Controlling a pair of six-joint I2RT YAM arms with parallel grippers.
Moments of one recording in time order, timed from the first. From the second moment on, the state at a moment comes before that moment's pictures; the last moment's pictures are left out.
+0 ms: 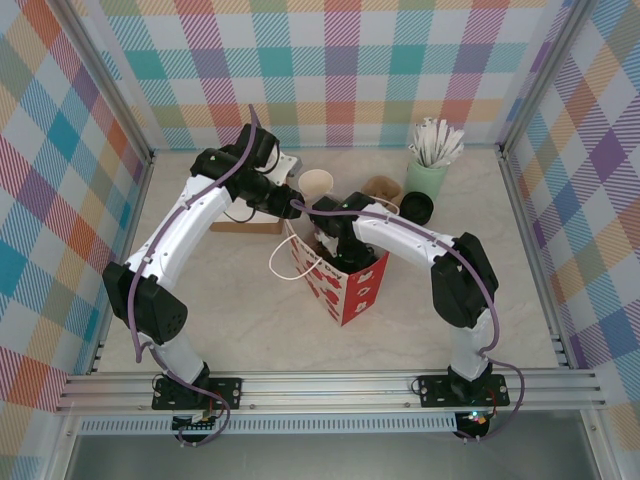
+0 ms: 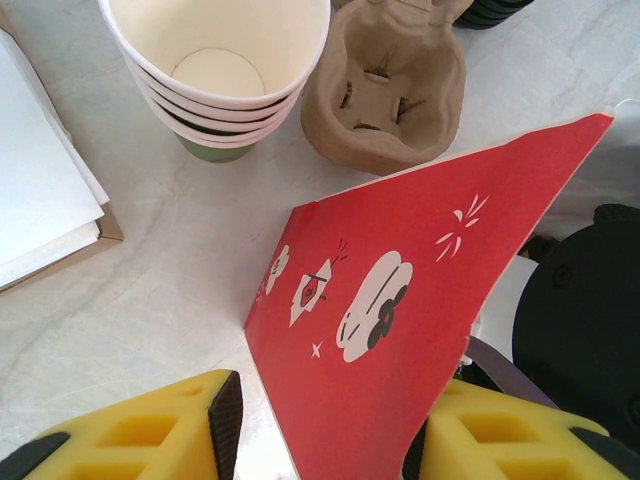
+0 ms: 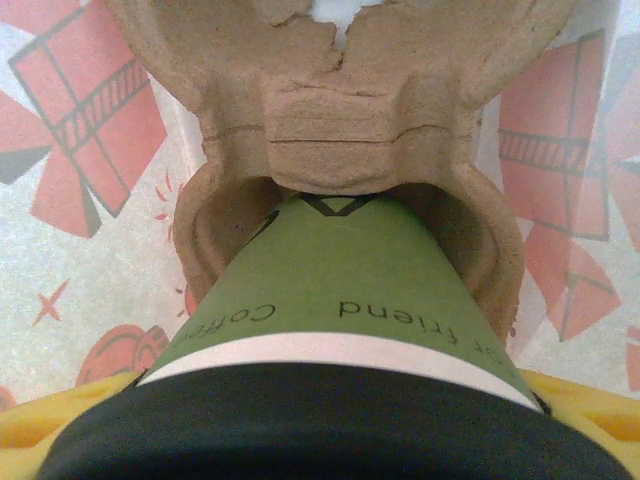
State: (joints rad) left arm -0.45 1.71 1.83 -1.17 0.26 -0.06; right arm 0.80 1.94 1.63 -1.32 -0.11 0.17
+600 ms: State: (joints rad) left arm -0.45 1.71 1.83 -1.17 0.26 -0.06; right arm 0.80 1.94 1.62 -1.32 -0.11 0.17
